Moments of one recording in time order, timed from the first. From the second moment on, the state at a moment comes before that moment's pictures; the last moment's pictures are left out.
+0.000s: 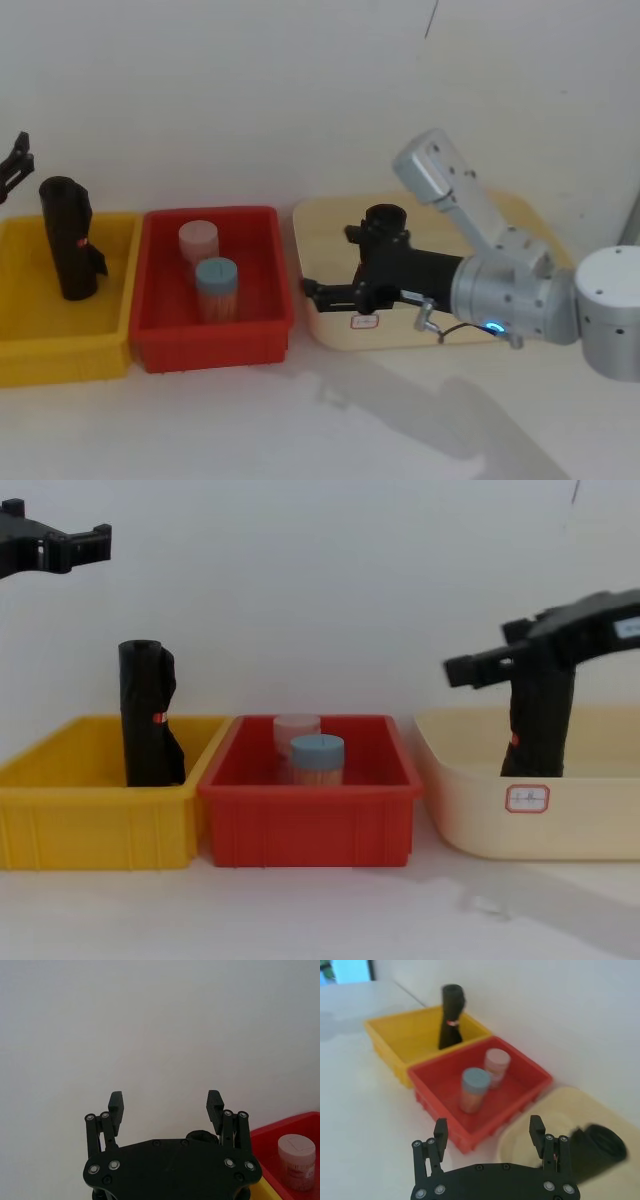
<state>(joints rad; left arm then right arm) -0.47 0.41 0.27 -1.46 -0.22 -0.03 -0.04 0.41 0.48 -0.35 -1.75 0.21 0.53 0.58</state>
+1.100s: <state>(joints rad) -0.47 0.41 0.27 -1.46 -0.22 -0.03 -0.04 0.63 0.23 -0.53 -1.47 0.17 0.57 0.51</state>
